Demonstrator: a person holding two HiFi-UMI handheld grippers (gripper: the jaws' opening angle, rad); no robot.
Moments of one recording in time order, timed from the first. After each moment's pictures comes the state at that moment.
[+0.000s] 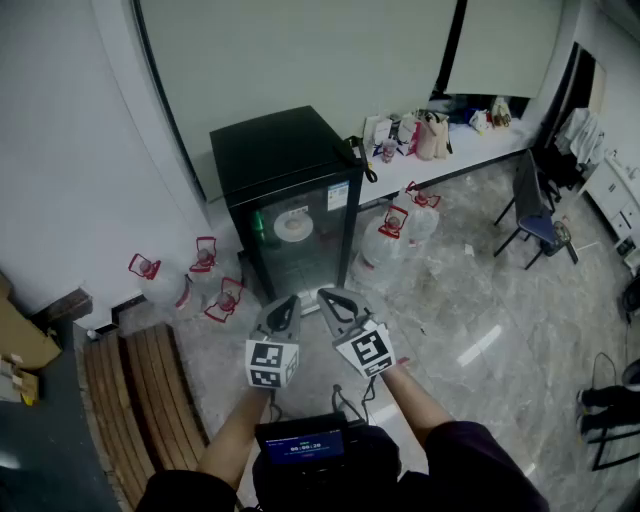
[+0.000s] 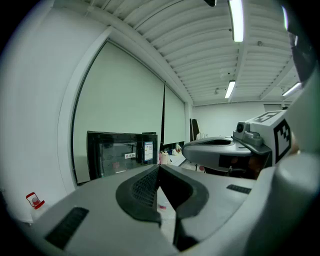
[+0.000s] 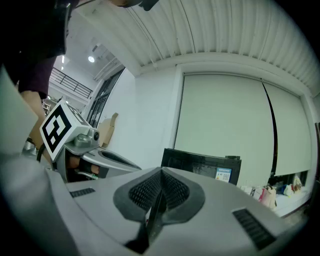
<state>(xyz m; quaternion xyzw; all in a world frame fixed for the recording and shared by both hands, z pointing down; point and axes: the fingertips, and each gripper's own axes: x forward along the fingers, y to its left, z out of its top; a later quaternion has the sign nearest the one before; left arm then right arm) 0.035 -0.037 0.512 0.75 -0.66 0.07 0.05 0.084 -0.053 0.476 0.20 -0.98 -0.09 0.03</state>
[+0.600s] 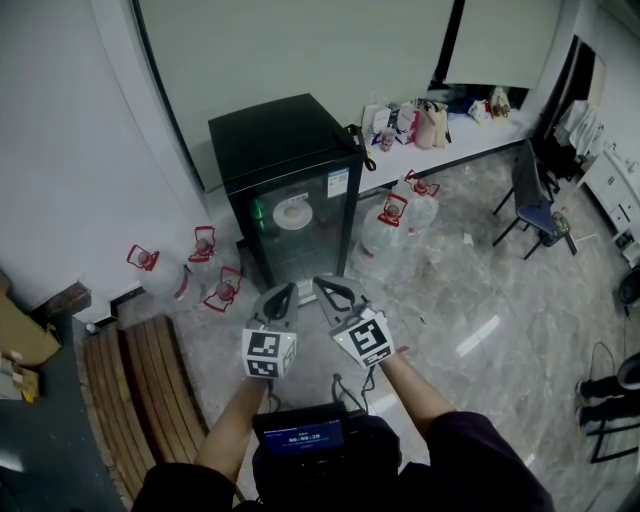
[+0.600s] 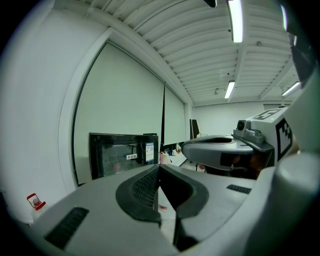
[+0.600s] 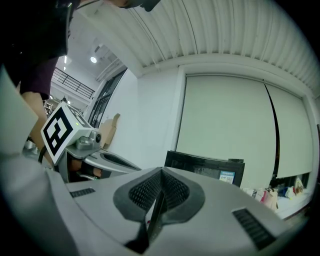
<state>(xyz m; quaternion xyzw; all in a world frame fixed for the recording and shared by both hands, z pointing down) 0.030 -0.031 0.505 0.75 -0.66 0.07 0.05 0.075 -0.041 0.467 0.19 -0.98 -0.09 0.03</state>
